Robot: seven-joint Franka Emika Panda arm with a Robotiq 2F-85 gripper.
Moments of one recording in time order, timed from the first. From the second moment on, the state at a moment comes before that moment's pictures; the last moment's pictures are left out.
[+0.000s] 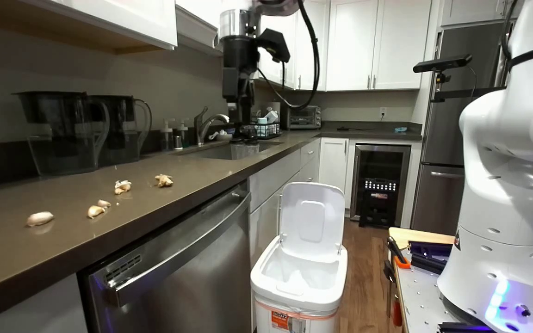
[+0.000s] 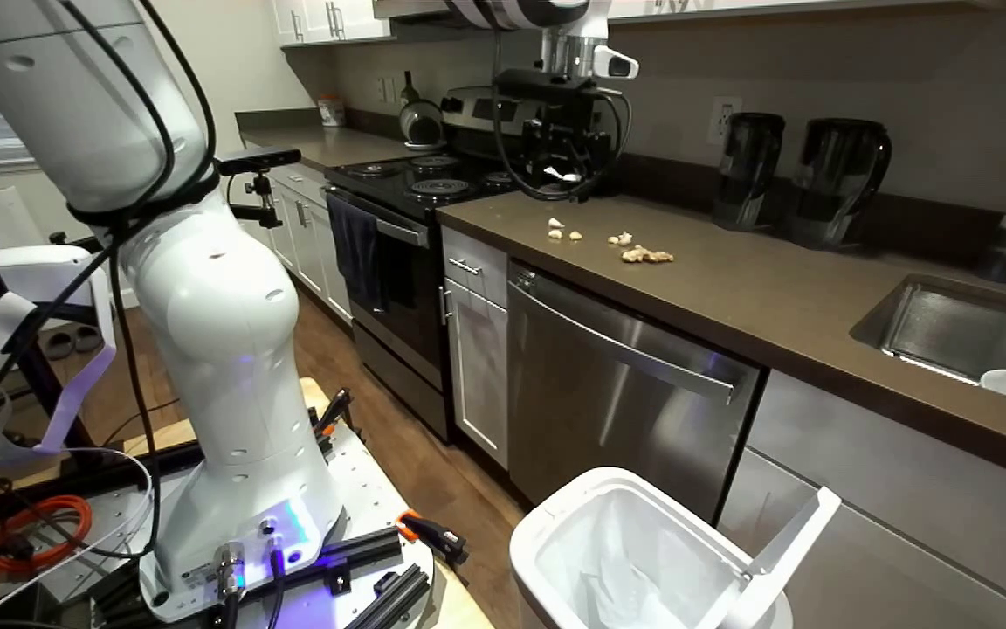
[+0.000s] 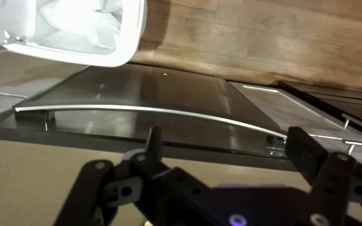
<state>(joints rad) 0.07 -0.17 -0.04 -2.12 0.05 1.94 -0.16</state>
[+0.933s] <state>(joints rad) 0.05 0.53 0.02 -1.37 0.14 1.96 -0.08</state>
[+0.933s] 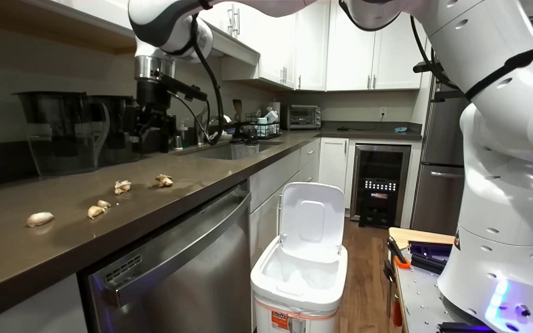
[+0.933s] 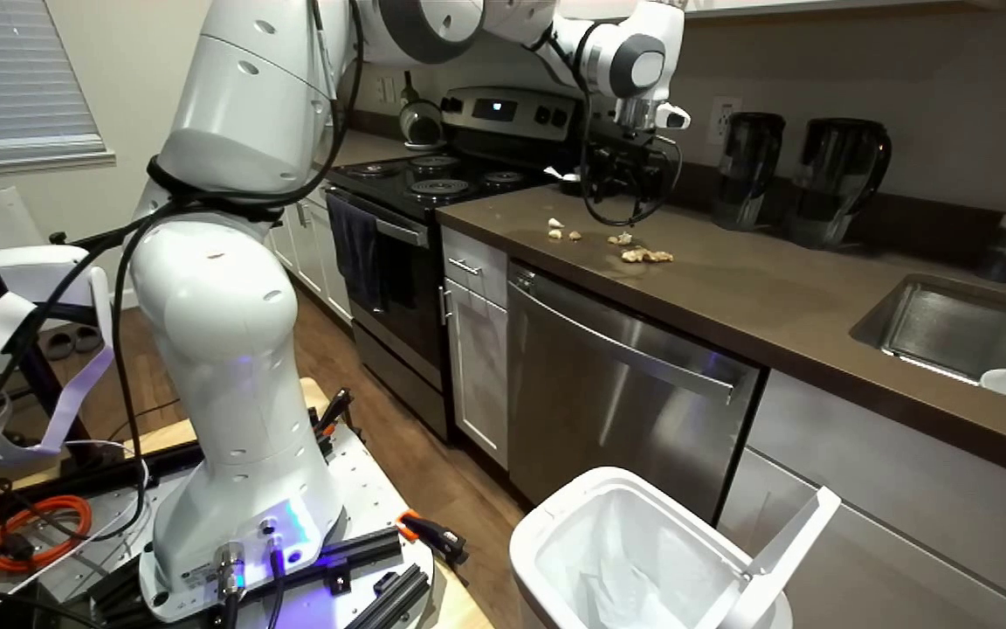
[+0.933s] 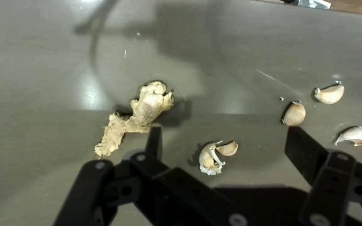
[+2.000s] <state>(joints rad) 0.11 0.52 -0.06 -1.55 0.00 2.20 0.34</state>
